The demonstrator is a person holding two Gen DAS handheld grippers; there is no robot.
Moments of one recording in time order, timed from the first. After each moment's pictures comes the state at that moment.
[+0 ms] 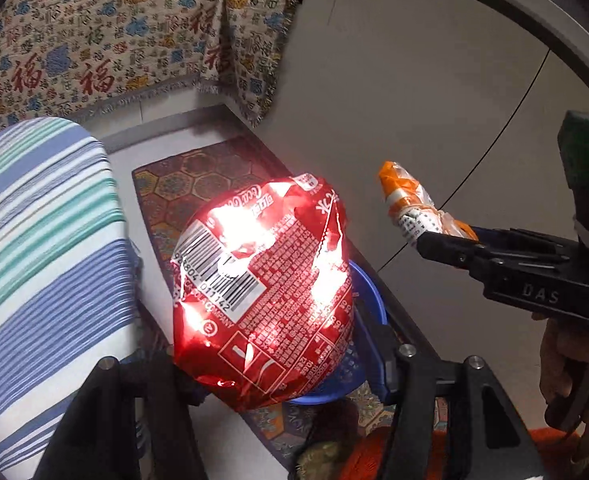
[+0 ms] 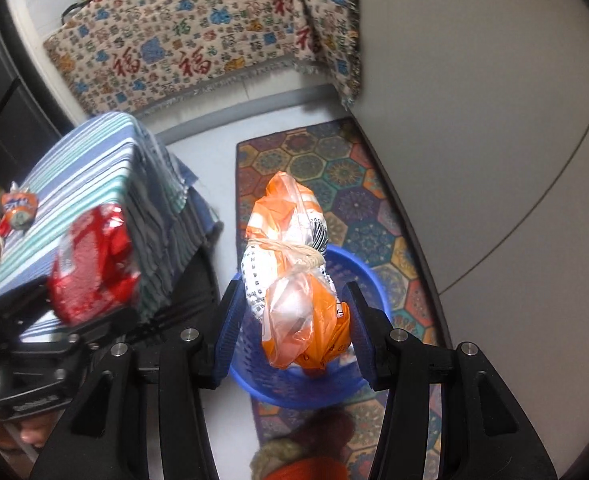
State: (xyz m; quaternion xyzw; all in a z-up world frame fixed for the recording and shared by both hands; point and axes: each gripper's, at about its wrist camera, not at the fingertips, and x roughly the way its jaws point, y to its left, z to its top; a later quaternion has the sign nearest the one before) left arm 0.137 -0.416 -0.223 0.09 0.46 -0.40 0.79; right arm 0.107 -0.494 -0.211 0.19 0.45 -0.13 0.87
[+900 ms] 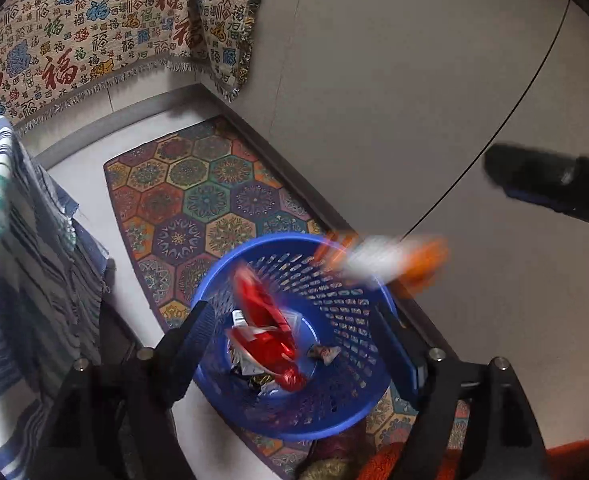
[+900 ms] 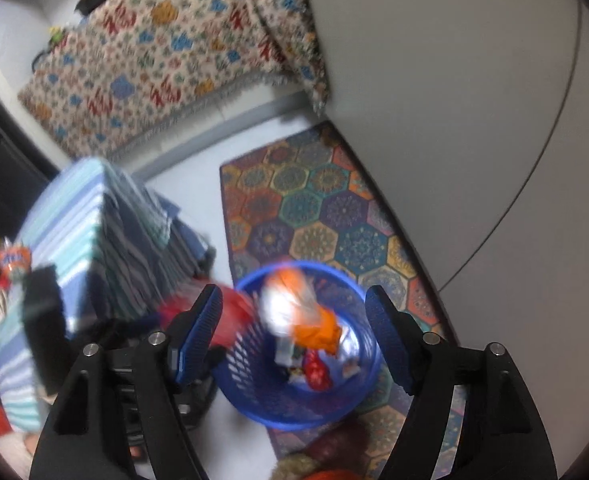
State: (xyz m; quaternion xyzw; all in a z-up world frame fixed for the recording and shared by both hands) left arm 0.150 -0.483 -0.288 0.12 0.48 -0.41 0.77; right arm 0.101 -0.540 -0.217 0.26 0.41 -0.16 0.86
